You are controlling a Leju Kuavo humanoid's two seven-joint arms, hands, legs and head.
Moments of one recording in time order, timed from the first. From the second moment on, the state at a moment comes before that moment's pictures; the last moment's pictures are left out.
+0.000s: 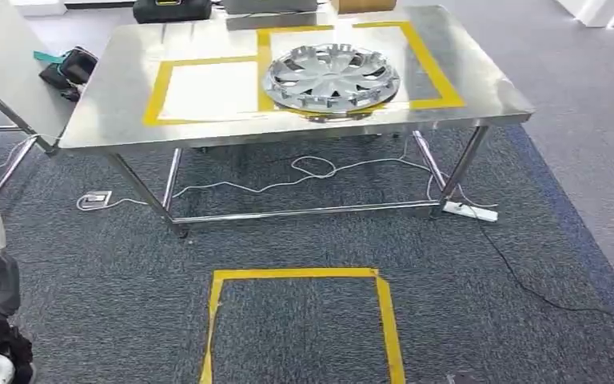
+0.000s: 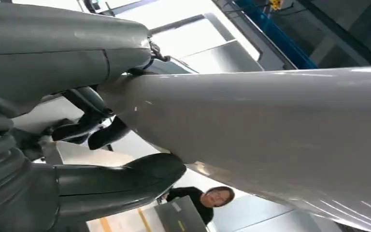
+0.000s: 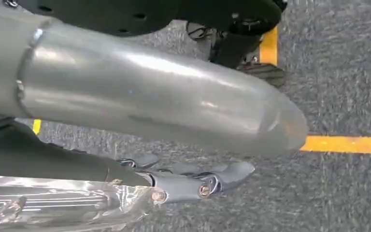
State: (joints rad) left arm 0.20 -0.01 0.02 -1.90 -0.08 0.33 -0.68; right arm -0.07 0.13 -1.08 -0.20 1.04 0.00 -0.17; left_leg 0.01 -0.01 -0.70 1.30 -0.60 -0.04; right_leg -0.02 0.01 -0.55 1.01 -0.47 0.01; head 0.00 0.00
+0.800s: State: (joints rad) left arm 0.20 -0.01 0.02 -1.89 -0.07 0.33 -0.68; right arm -0.06 0.13 -1.08 -0.20 1.05 0.00 -0.17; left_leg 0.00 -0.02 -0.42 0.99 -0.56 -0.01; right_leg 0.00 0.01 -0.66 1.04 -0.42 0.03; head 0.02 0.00
